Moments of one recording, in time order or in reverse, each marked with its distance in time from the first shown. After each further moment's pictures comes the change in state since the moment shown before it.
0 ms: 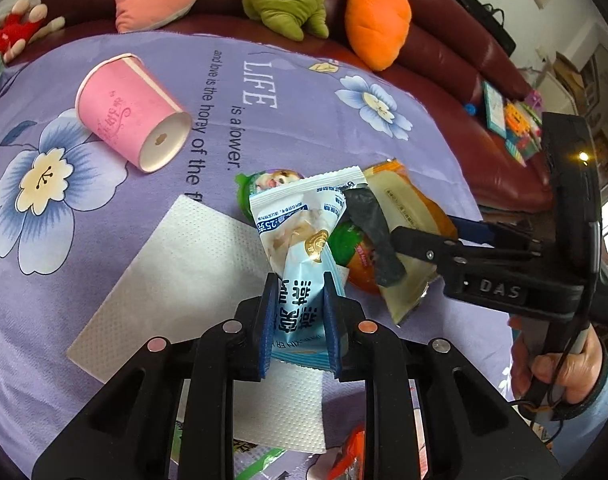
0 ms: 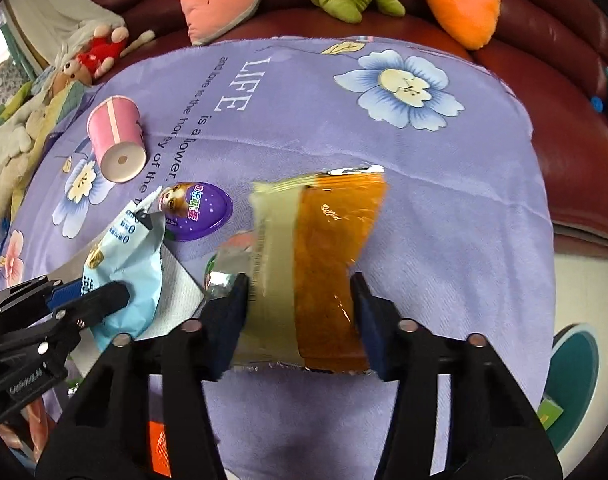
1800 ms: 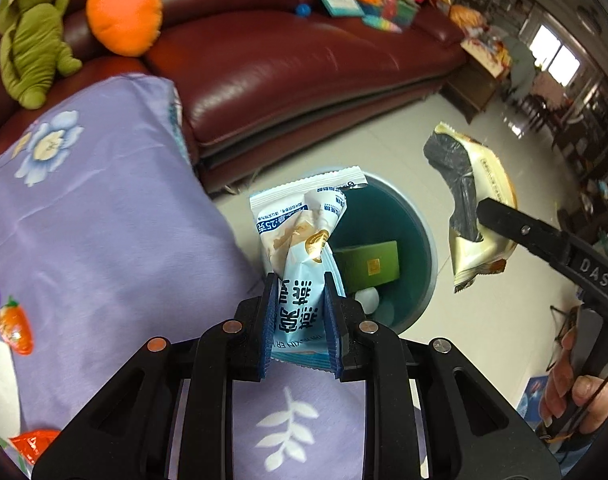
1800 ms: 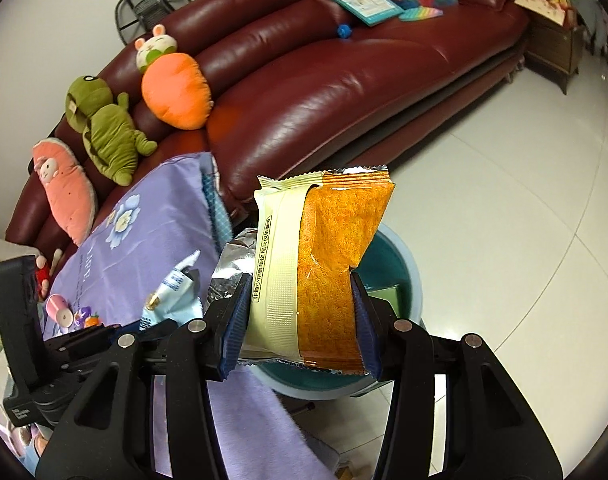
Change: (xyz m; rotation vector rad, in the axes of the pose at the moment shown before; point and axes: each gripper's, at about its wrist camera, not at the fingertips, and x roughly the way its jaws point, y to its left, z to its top) left arm 0.090 -0.358 -0.058 0.533 0.158 -0.107; right arm -0.196 -0.310 -0.234 0.710 -0.353 -0.132
